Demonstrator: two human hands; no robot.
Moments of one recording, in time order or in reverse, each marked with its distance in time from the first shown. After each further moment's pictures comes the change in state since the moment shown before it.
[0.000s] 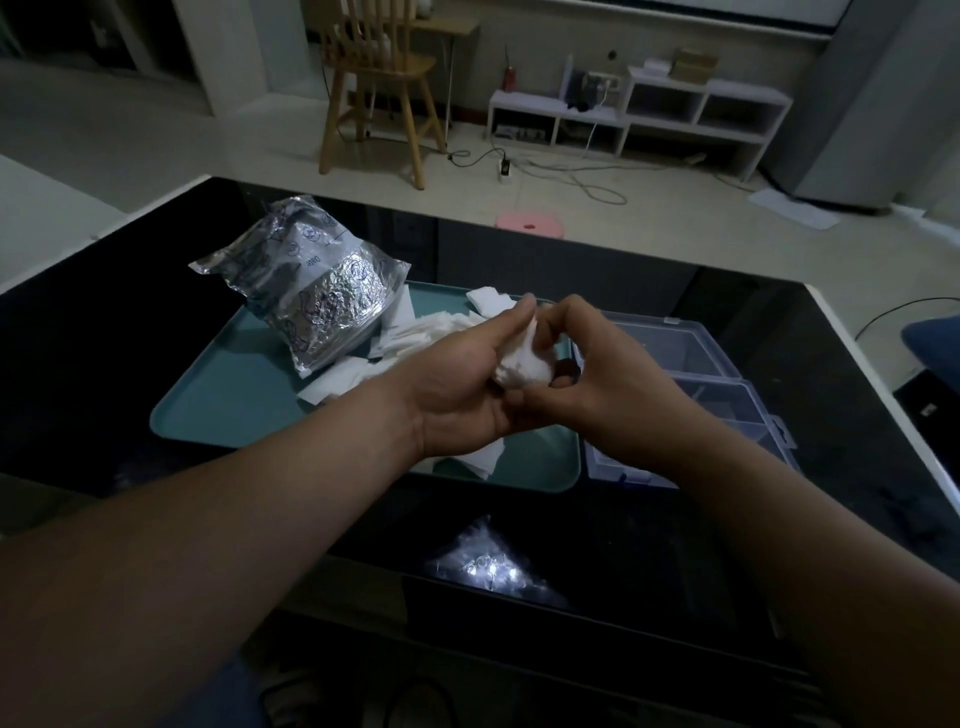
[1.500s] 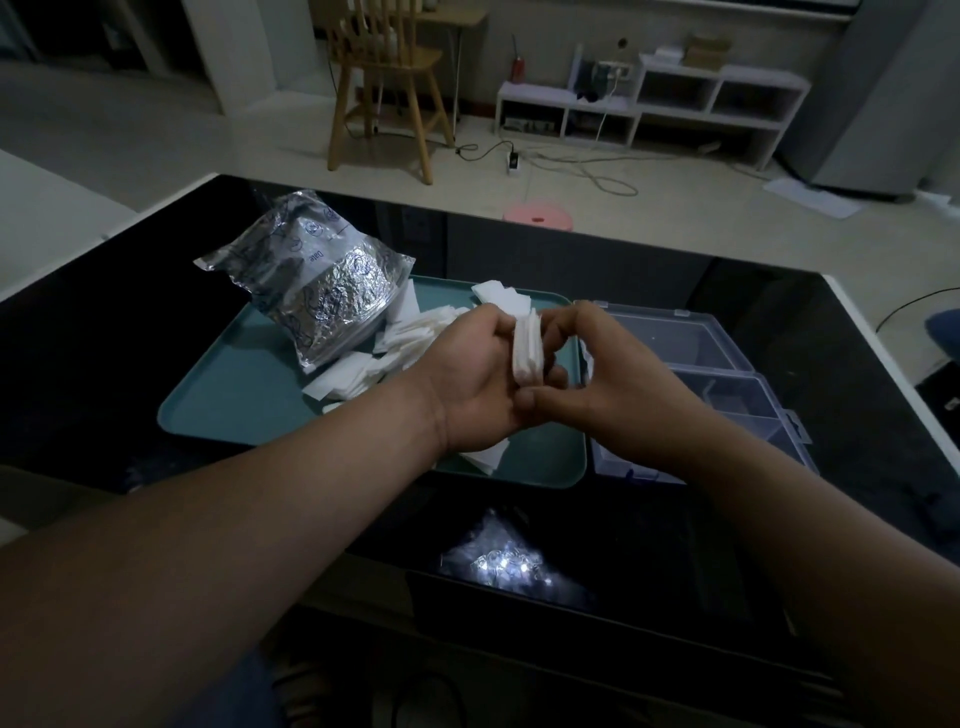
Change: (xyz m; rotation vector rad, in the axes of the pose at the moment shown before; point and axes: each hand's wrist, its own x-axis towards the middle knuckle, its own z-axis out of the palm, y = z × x) left_hand 0.013 -0.002 0.003 -0.116 0.106 -0.030; right_hand -0.001 0.018 0.000 -0.055 -0.011 0.044
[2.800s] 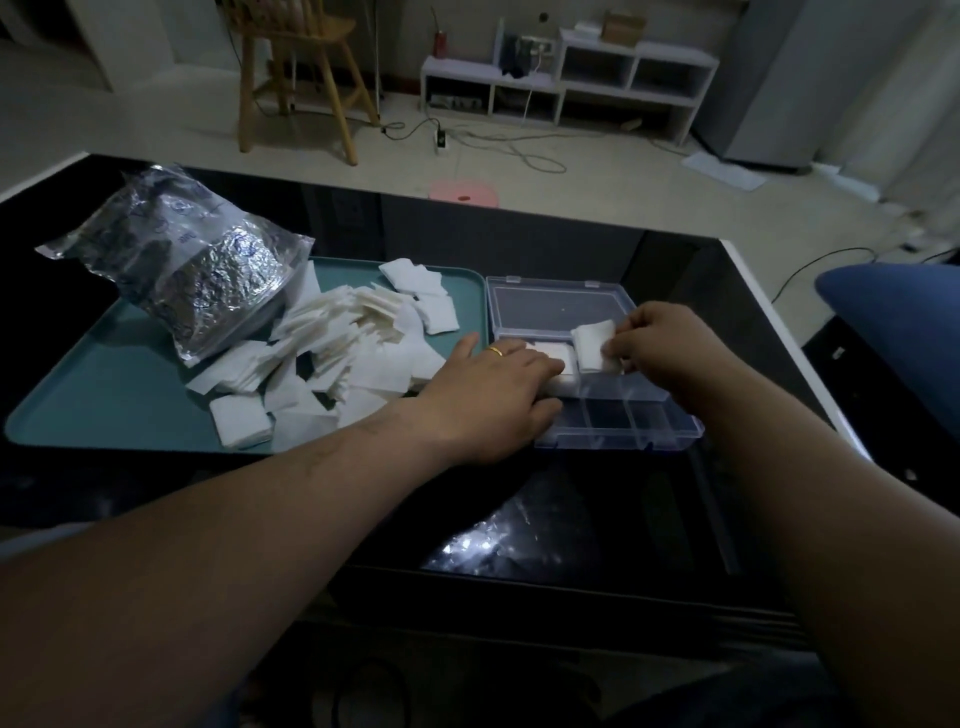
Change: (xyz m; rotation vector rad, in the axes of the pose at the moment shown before) left_hand 0.055 -0.071 0.030 2.157 0.079 0.550; right_hand -0.016 0.101 -0.080 0.041 0.310 0.676
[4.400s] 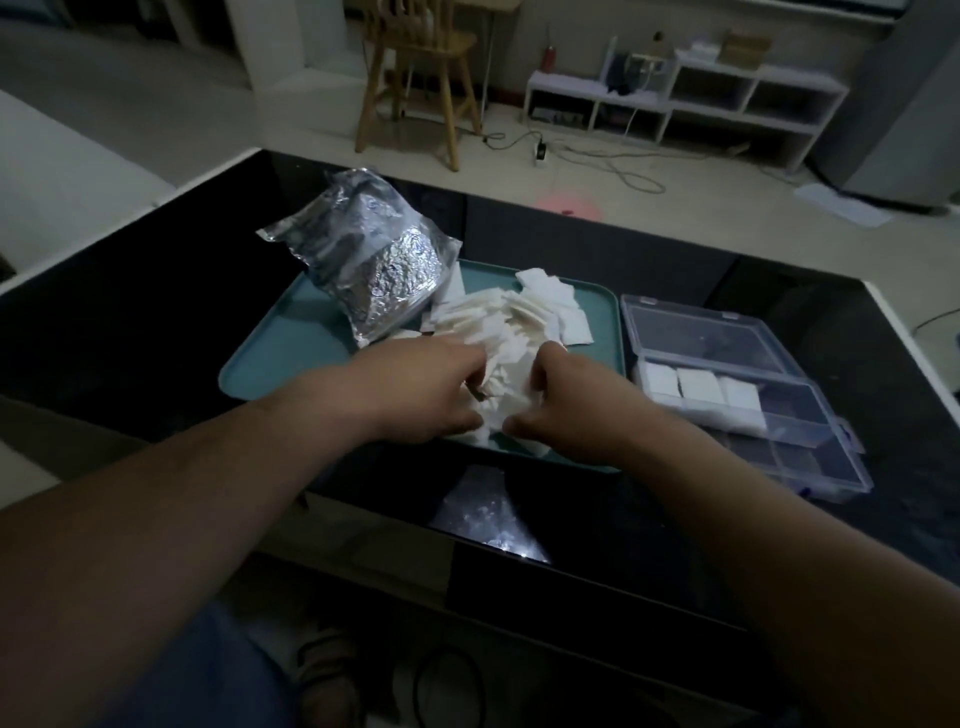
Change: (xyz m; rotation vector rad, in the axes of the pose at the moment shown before) left_hand -0.129 -0.131 -0.063 0.034 -0.128 -0.249; right_hand -0.090 -0.104 0.144 -0.623 -0.337 -0.501
